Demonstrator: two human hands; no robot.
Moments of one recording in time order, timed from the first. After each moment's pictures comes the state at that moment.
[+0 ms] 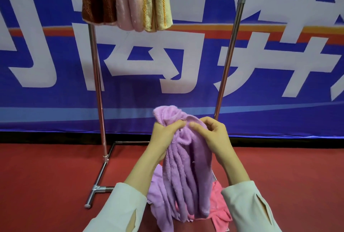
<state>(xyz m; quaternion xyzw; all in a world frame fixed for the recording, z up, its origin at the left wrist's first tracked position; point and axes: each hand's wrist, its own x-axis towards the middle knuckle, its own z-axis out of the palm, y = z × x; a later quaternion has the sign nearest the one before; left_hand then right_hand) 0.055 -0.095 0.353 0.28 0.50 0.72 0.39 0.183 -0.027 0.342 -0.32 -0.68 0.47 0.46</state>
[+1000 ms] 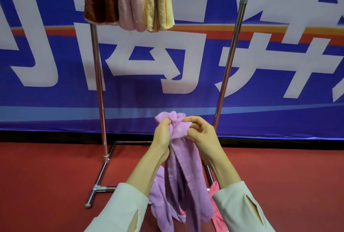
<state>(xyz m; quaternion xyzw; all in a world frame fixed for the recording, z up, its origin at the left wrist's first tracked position) 0.050 -0.084 0.342 0.27 0.42 0.74 0.45 0.158 -0.046 0.341 -0.26 -0.63 0.59 0.43</state>
